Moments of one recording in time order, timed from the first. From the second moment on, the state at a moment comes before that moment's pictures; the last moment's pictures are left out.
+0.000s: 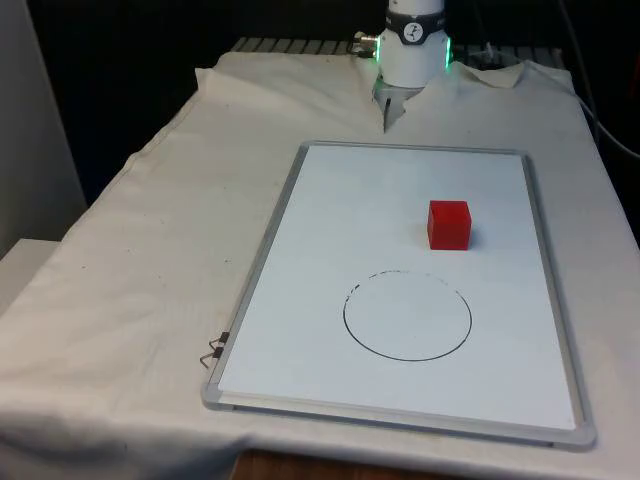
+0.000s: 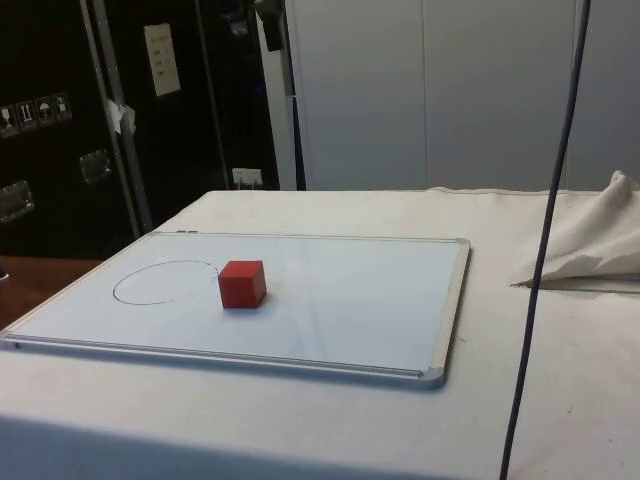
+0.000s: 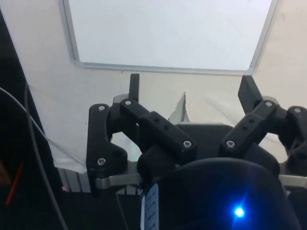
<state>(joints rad) 0.19 0.07 -0.20 -1.83 0.04 1.80 -0.05</state>
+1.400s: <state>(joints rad) 0.19 -0.03 -0.15 -2.11 0.04 2.05 0.02</state>
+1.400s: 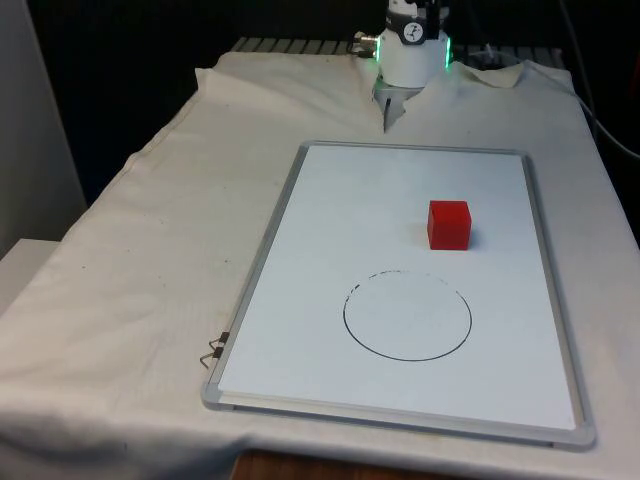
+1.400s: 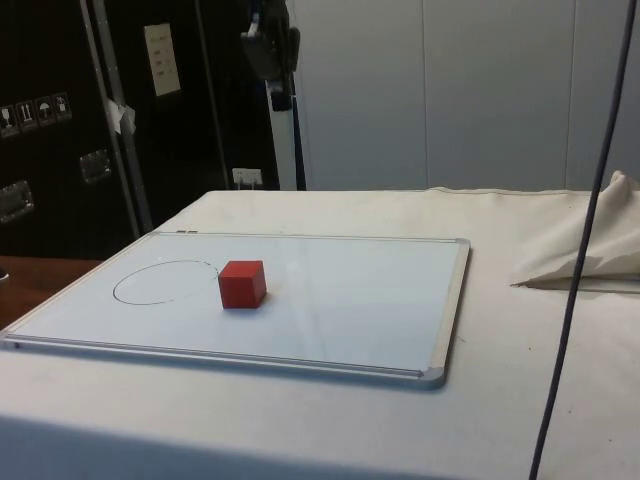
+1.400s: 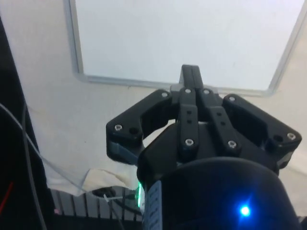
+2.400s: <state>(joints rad) 0.19 0.10 -0.12 -2.25 0.08 2.32 0.04</state>
